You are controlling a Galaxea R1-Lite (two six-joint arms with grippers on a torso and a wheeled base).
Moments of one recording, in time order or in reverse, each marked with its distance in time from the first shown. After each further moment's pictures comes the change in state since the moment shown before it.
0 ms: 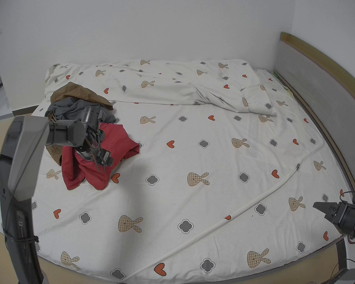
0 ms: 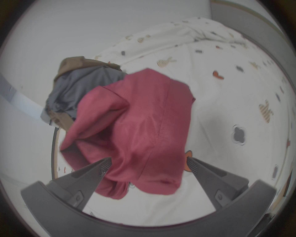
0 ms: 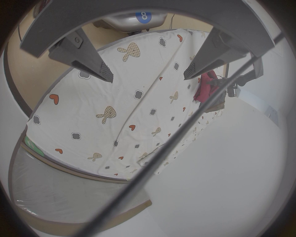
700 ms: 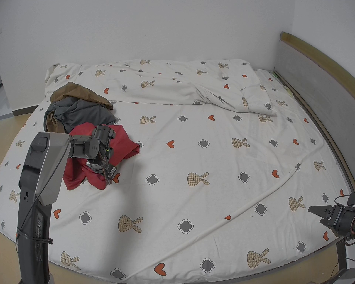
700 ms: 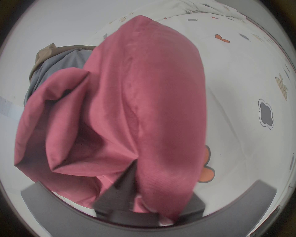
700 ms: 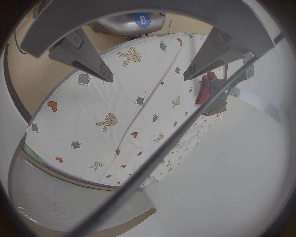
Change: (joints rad) left arm 0.006 0.242 -0.188 0.063 0.033 0.074; right arm -0.008 0.066 0.026 -0.026 0.036 0.014
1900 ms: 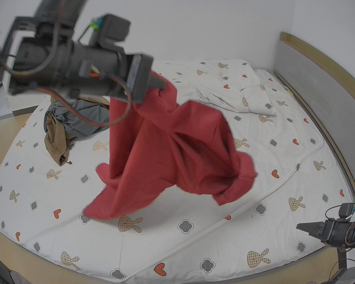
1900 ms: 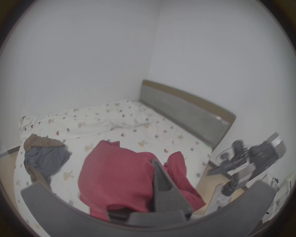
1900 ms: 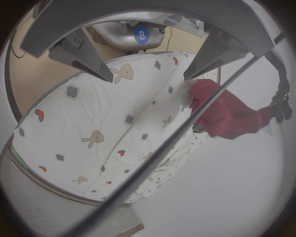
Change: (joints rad) left arm -0.574 -0.905 0.199 0.094 -0.327 -0.331; right arm 0.148 0.001 0.045 0.003 0.048 0.001
